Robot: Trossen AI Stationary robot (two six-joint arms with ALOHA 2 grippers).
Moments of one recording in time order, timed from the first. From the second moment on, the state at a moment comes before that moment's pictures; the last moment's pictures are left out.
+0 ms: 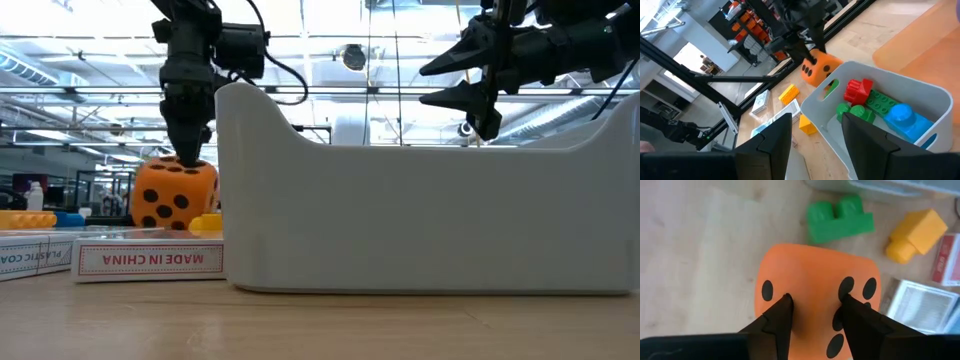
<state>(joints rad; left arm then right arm) 0.27 1.56 1.13 -1.05 0.20 -0.07 0.04 0.97 0.37 0.42 0.08 0.72</state>
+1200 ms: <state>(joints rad) 0.43 1.88 1.94 -1.24 0.11 0.17 -0.03 0.97 0.37 0.42 0.08 0.74</state>
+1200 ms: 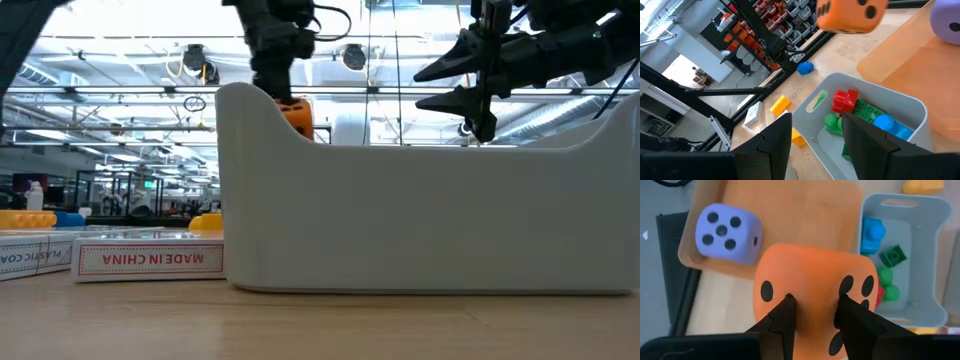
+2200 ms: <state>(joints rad) 0.39 2.15 2.13 -1.19 -0.02 0.24 -0.03 0.97 0.37 0.40 0.07 0.71</state>
